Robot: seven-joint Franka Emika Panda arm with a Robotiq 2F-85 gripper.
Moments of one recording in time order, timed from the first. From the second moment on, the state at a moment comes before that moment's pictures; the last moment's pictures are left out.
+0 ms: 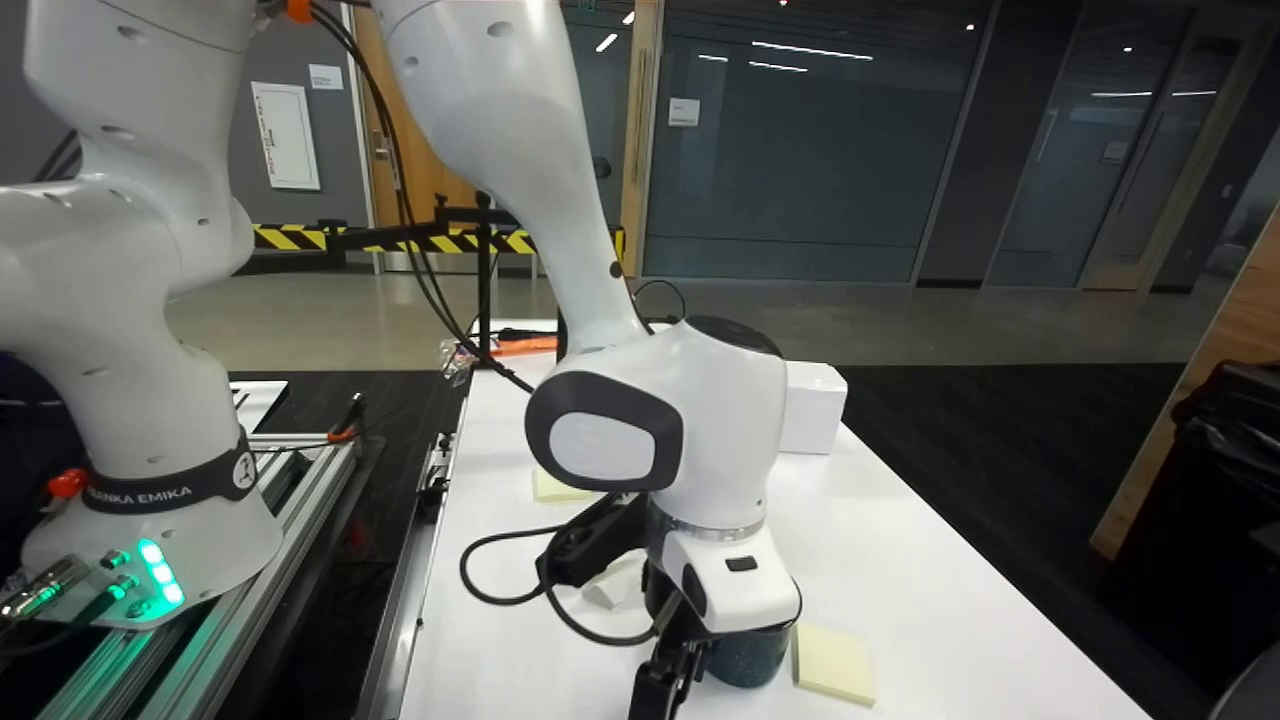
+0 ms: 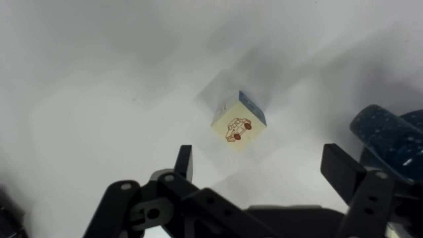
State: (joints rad) arm -0.15 0.41 -0.25 -2.32 -0.10 2.75 0.34
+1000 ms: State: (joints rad) arm -0.14 0.49 -0.27 -2.31 -0.08 2.75 0.34
